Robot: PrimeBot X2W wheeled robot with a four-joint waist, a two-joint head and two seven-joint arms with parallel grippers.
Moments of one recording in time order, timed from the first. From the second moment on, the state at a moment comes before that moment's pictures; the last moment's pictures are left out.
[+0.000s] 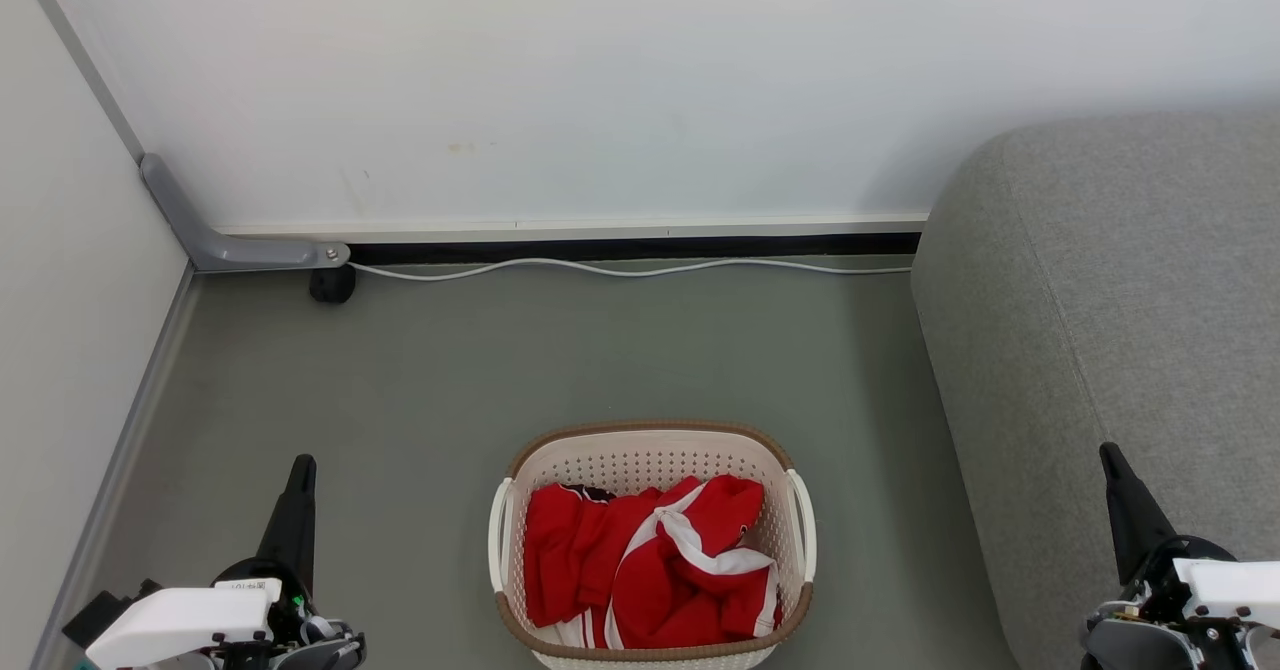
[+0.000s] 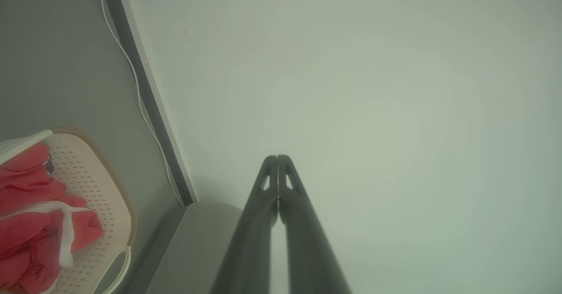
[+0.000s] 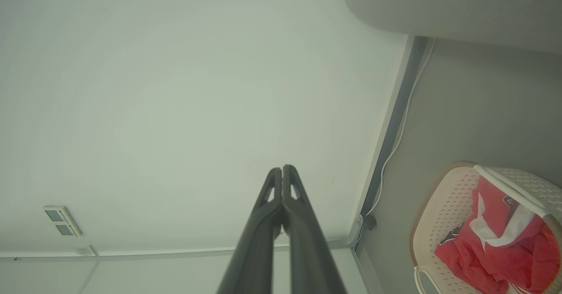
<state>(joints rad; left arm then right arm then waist) -0.05 0.03 0.08 0.27 -1.61 -0.12 0.11 -0.07 -0.04 -0.13 0.28 1.60 0.13 0.11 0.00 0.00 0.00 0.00</state>
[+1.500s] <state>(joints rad) -0.03 0.02 0.02 0.36 -1.48 -0.12 0.03 -0.08 -0.05 -0.04 0.36 1.49 0.12 0.04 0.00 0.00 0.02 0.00</state>
